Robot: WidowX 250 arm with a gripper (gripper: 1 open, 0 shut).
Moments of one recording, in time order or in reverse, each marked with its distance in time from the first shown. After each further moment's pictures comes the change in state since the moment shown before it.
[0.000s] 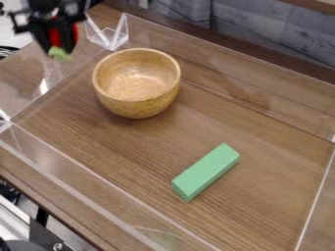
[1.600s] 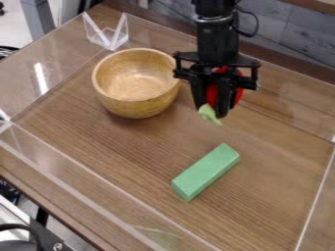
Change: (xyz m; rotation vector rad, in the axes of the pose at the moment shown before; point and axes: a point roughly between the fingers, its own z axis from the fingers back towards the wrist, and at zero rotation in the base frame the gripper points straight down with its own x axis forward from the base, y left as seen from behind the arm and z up) arm -0.097 -0.179 -0.078 0.038 0.118 -0.557
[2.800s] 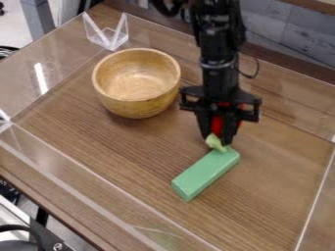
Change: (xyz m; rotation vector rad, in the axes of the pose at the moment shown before) arm 0.016 0.005 -0.052 0.022 -0.070 0.078
